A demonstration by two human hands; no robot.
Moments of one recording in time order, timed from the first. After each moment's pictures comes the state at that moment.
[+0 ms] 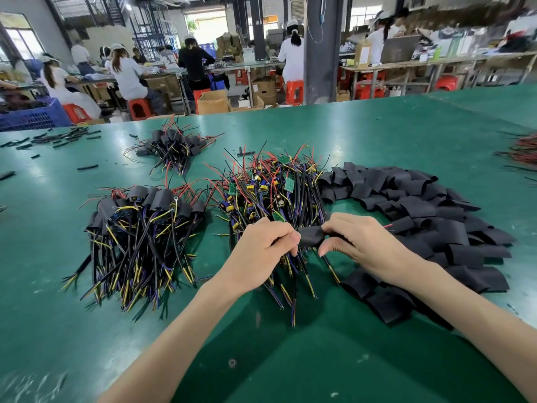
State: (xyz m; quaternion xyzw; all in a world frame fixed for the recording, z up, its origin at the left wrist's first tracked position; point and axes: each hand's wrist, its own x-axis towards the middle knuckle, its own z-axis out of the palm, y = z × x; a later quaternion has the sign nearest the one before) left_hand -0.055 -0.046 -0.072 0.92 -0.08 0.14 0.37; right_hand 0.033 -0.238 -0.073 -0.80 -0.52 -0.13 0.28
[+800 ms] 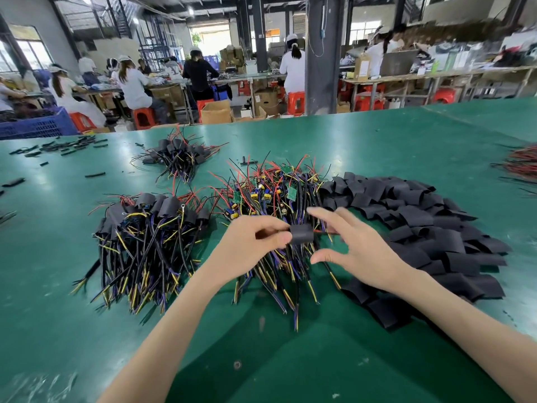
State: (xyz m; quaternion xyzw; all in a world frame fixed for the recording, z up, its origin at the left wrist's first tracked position) left_hand -0.055 -0.024 -0.049 0.91 -0.06 0.14 0.39; right_hand 0.038 -0.232 -0.086 -0.83 -0.45 -0.16 0.29
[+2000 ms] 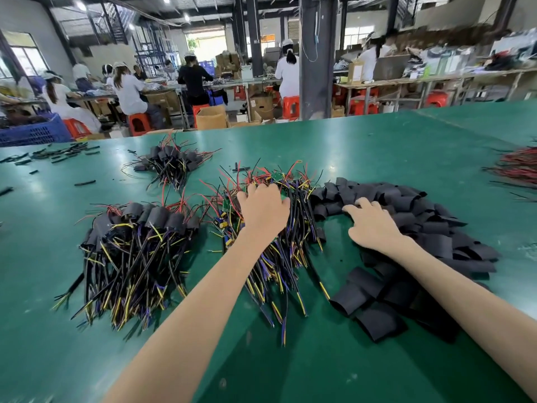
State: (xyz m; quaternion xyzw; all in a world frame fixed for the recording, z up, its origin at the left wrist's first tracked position) left_hand 0.067 -0.051 -0.054 0.96 0.16 0.21 0.06; right_hand 0.131 -0.245 -0.091 -0.98 -0.20 -0.06 0.04
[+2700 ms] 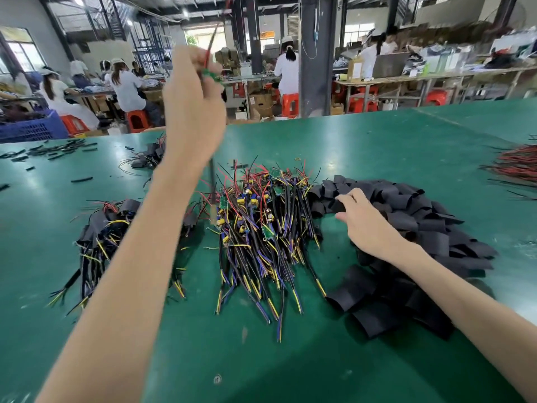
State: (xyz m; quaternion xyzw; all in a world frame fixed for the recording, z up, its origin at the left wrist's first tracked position) left_hand -0.001 -0.021 0.096 0.79 0.02 0.51 0.35; right_hand 0.111 -0.249 -0.086 -0.92 -0.34 -0.17 0.05
